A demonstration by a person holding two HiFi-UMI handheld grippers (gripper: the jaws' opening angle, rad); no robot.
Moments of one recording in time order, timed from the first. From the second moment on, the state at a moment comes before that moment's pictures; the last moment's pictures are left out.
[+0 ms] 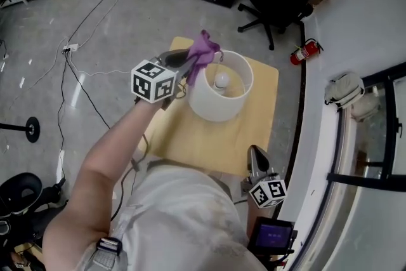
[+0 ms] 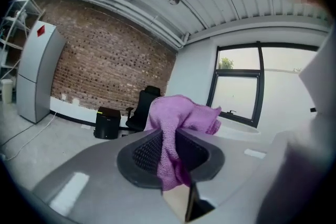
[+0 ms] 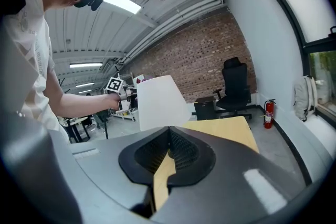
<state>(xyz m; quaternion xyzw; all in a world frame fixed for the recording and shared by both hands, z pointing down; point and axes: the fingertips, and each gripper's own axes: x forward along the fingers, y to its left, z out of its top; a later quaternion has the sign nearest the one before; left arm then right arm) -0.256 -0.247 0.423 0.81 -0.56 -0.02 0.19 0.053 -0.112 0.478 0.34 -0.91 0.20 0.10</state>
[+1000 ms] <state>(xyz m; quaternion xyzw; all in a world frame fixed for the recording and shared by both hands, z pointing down) -0.273 -0.298 0.432 0.85 -0.49 0.08 0.19 0.073 -0.105 0.483 0.39 -0.89 0.21 0.10</state>
